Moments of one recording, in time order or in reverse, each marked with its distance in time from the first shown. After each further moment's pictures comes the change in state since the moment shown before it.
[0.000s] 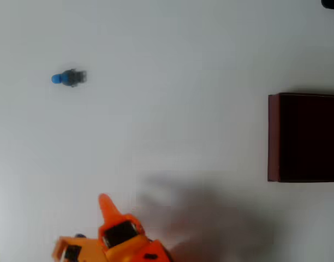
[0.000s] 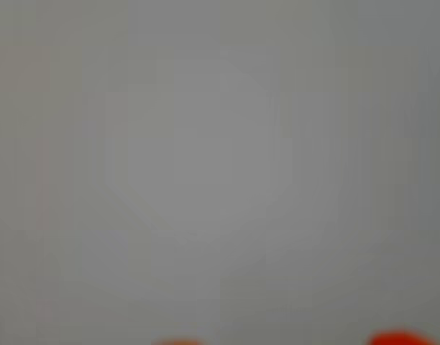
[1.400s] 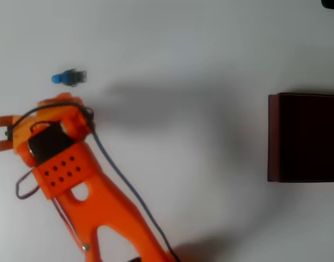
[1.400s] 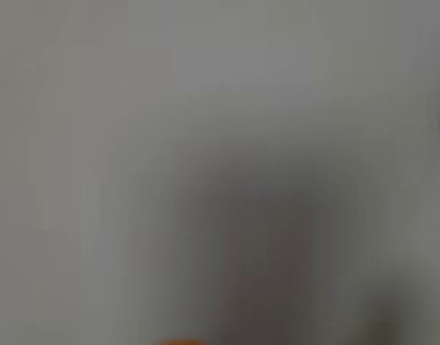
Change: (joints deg) arm 4.5 -115.8 -88.6 5.3 13.4
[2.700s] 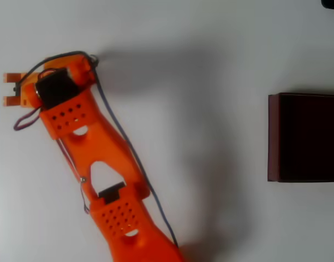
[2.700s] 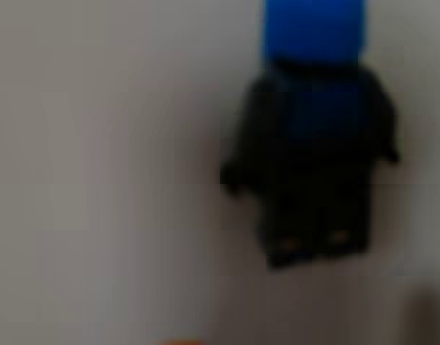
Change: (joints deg) arm 5.2 -50.4 -76.3 25.5 -4.2
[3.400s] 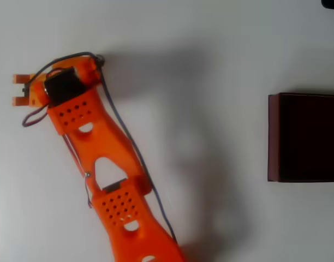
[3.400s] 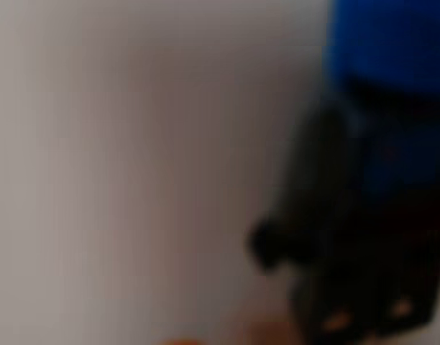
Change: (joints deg) arm 1.1 -8.4 -7.4 -0.3 -1.1
